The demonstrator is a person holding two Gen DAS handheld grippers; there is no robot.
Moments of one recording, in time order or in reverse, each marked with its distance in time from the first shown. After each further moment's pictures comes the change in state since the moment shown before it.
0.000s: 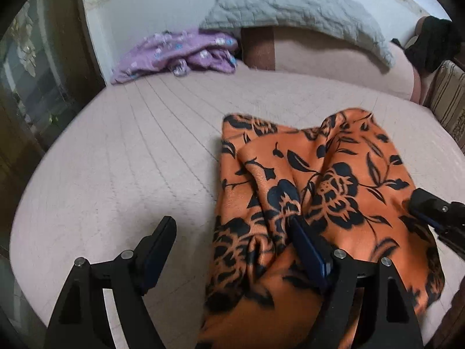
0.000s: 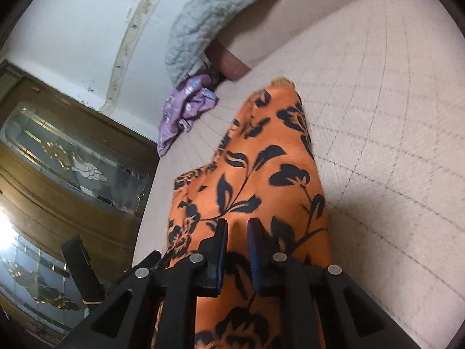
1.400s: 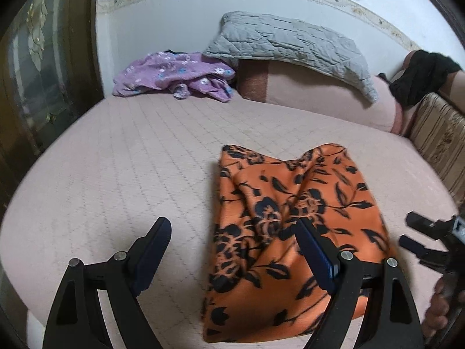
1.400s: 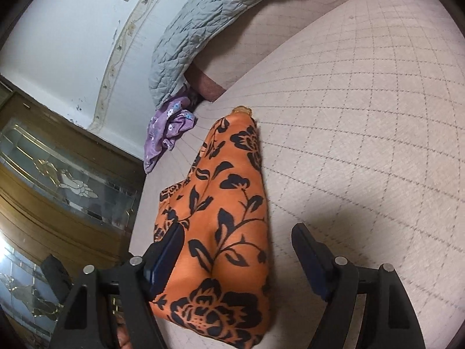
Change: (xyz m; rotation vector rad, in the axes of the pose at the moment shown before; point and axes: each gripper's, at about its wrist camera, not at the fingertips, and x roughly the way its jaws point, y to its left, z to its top) left arm -0.038 0.020 0.001 -0.091 -0.095 -0.139; right arm -0.052 -0.031 -0.002 0.072 -0.057 -0.078
